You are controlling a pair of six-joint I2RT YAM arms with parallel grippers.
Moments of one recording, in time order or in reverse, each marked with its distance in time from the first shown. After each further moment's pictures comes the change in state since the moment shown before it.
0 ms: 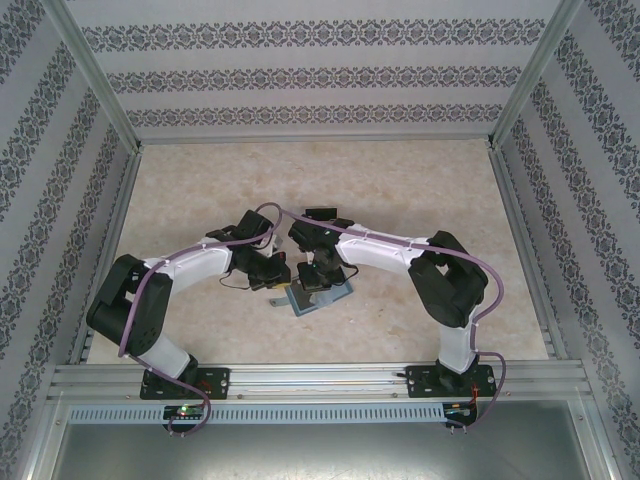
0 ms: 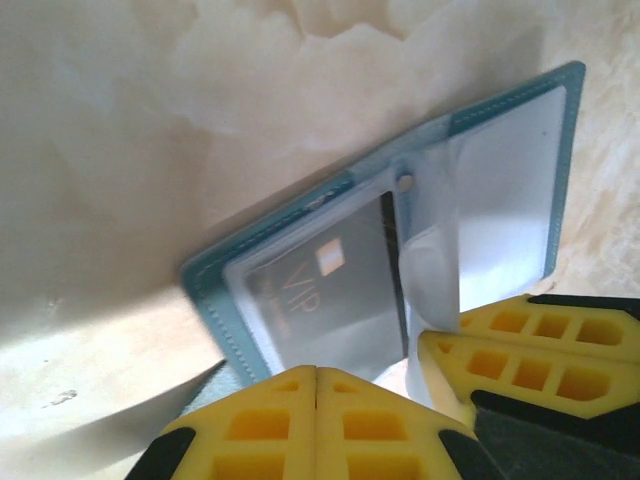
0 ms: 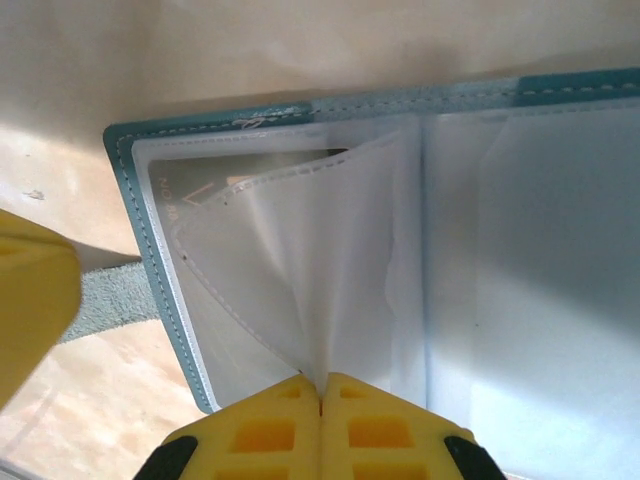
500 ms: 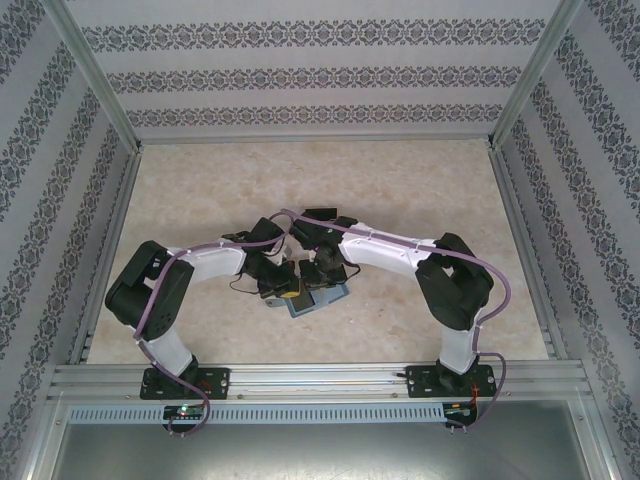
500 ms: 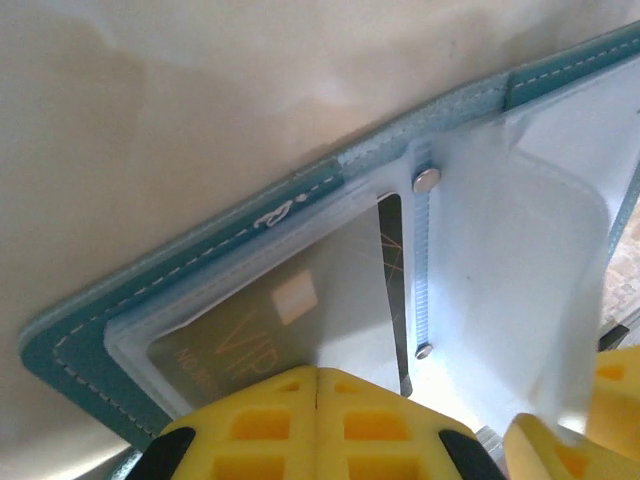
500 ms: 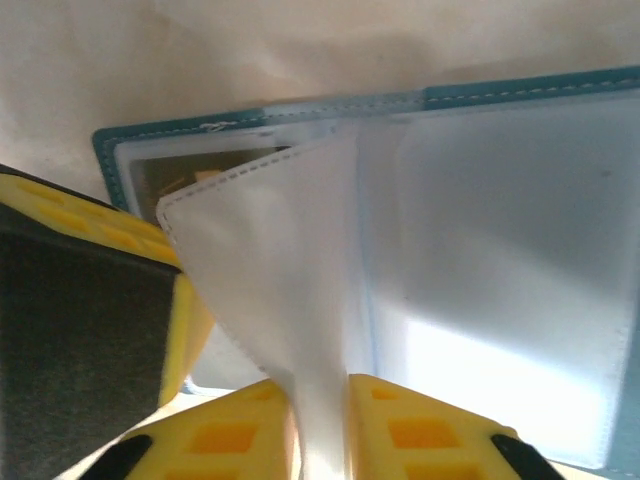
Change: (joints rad) left arm -0.052 0.126 0.000 0.060 0.050 -0.047; right arm 0.000 -0.033 0.013 -0.046 0.048 0.011
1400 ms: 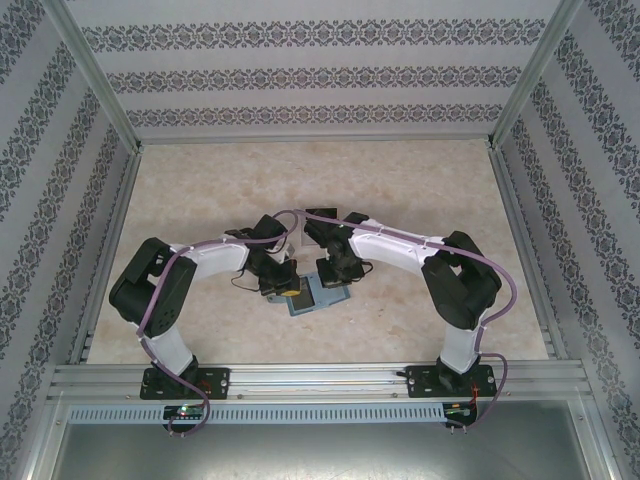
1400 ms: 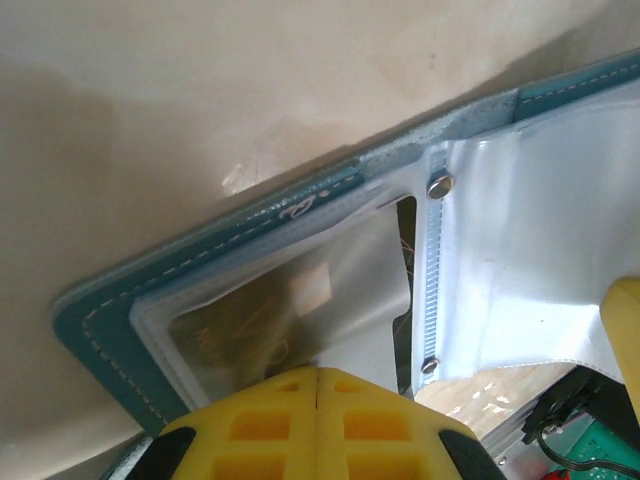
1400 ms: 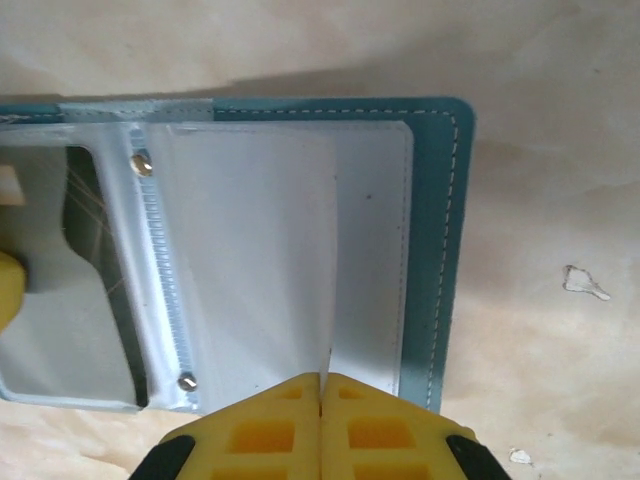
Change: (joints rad) left arm 0.000 0.031 0.054 -0.059 -0.017 0.064; right arm -0.077 -0.027 -0.064 -0.062 0.090 -0.073
